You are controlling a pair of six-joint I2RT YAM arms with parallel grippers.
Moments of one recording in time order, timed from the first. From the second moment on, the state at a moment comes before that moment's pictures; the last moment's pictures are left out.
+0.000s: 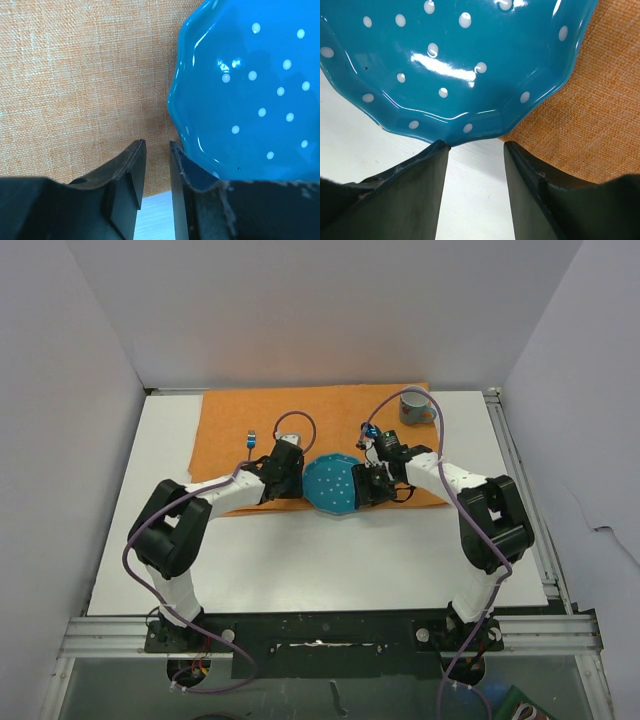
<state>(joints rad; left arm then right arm) -0.60 1.82 1.11 -0.18 -0.18 -0.50 0.42 1.80 1.19 -0.56 -0.25 0.14</state>
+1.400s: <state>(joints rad) -0.62 1.77 1.13 -0.15 0.03 -0.59 0.41 1.81 1.20 -0.56 -0.27 0.14</state>
